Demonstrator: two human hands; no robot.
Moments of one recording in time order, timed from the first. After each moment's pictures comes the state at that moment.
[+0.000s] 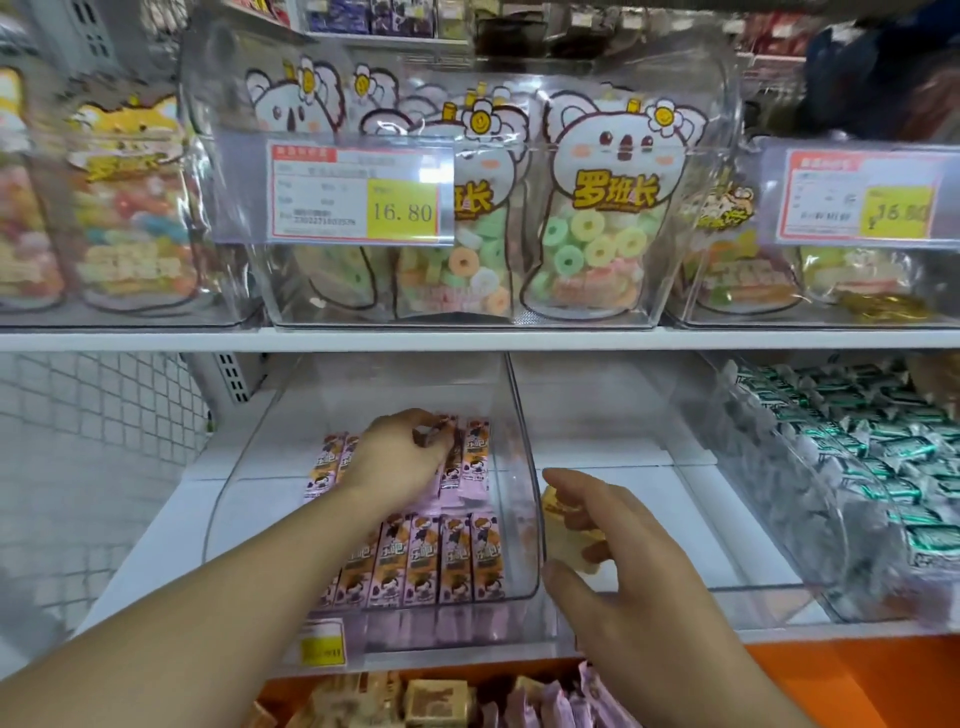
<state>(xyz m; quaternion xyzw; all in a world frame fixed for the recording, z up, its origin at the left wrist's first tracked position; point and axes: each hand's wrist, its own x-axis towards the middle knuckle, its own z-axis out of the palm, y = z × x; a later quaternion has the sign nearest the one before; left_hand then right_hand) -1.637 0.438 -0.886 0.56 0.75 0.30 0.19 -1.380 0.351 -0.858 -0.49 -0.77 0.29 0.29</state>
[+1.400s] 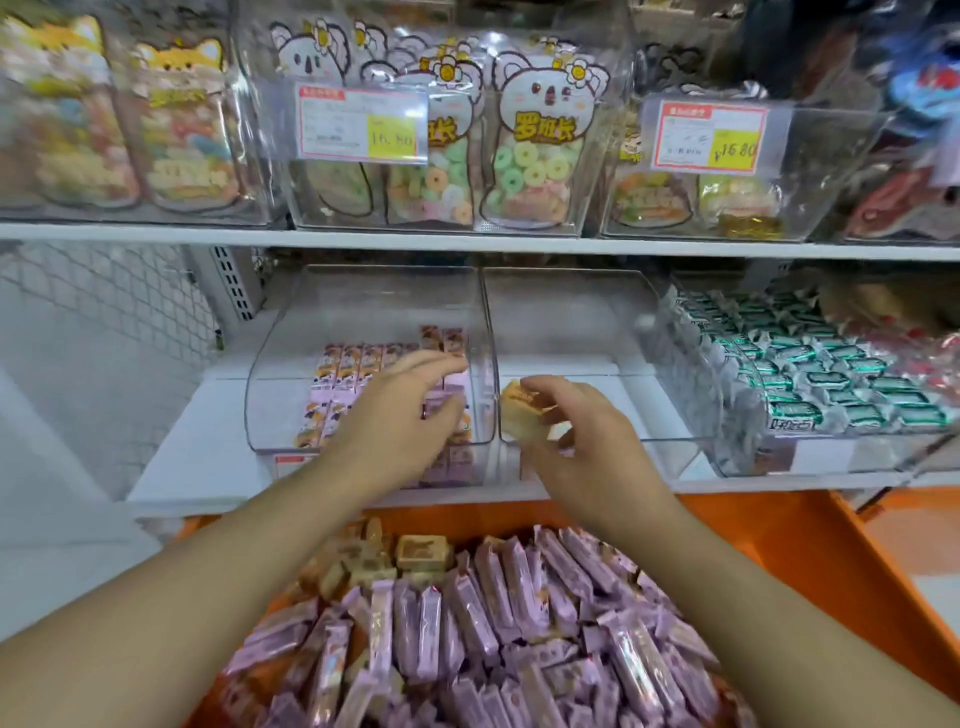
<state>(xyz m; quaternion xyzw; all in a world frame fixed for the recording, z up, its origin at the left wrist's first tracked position) -1.578 0.309 -0.846 0.69 0.64 0.32 0.11 -1.356 0.327 -0.849 -0.47 -0.79 0.23 0.30</state>
